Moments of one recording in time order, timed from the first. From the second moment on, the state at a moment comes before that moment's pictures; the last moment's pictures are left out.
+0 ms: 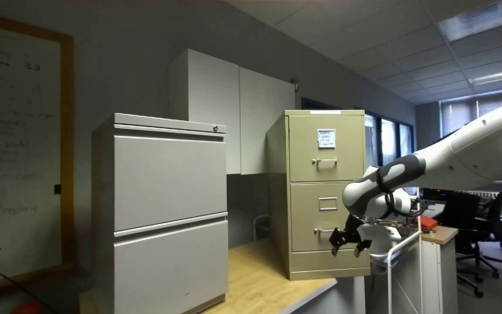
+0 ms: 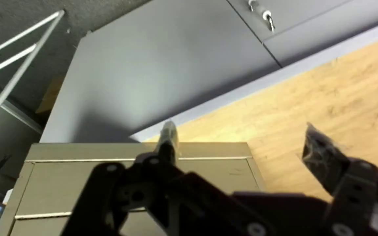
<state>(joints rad) -0.19 -0.18 -0.26 -2.27 0.20 2.48 -0.17</state>
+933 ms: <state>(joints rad) -0.29 0.13 -0.33 -1.90 1.20 2.44 -0.66</state>
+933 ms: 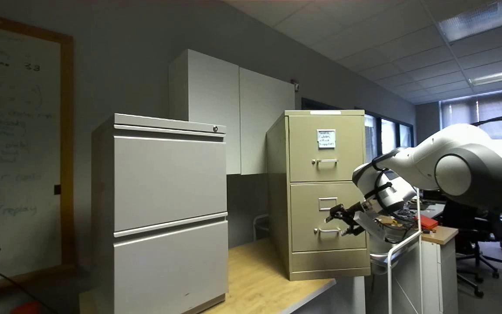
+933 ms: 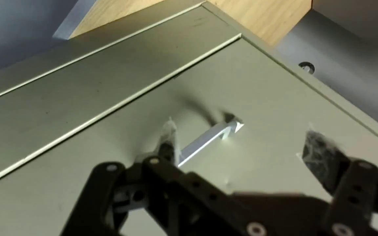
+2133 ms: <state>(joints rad) -0.44 0.43 -0.32 -1.61 1.35 2.21 -0.62</state>
